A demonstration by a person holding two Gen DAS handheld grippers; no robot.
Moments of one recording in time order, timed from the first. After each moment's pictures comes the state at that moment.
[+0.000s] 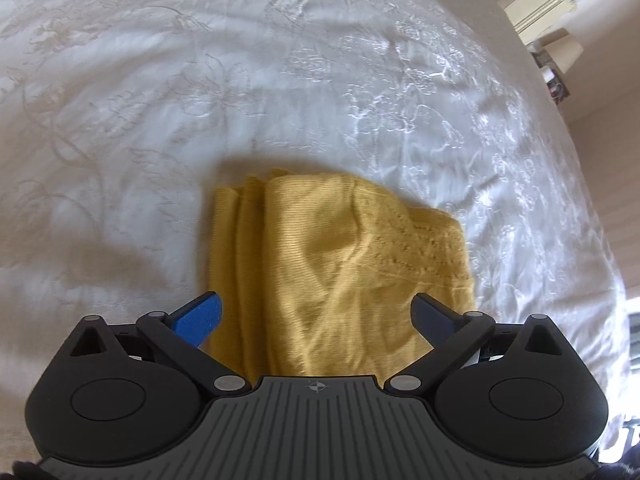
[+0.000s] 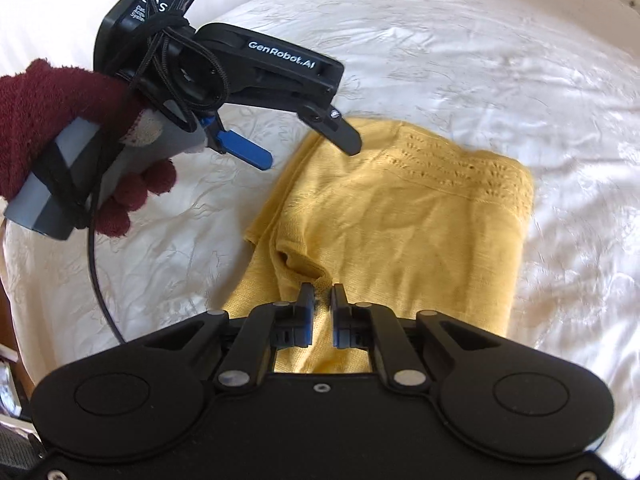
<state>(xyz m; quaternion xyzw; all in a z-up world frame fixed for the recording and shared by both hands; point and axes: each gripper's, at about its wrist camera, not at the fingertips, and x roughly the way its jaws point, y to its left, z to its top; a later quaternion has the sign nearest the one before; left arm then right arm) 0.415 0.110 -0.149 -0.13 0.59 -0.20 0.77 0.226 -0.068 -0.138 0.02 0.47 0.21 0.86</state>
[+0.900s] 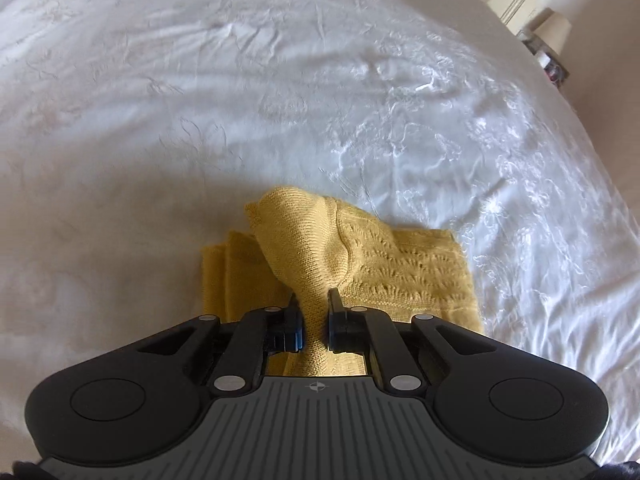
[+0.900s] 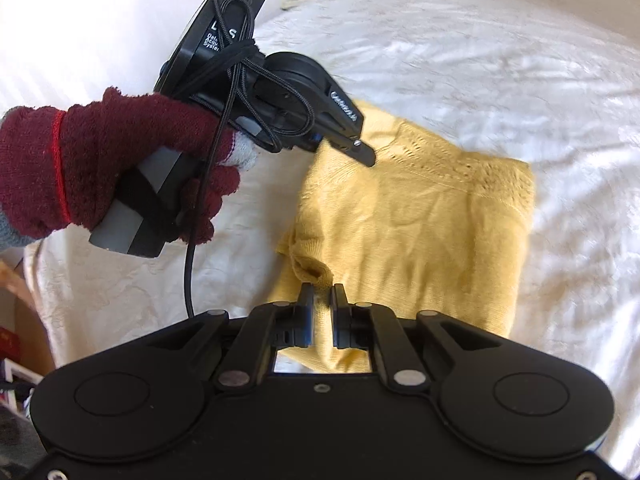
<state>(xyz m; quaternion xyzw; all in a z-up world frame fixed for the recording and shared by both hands) 0.413 0.089 -0.129 -0.05 0.53 -0.19 0.82 0.212 -0.072 -0.123 0.07 0.45 0.24 0.86</state>
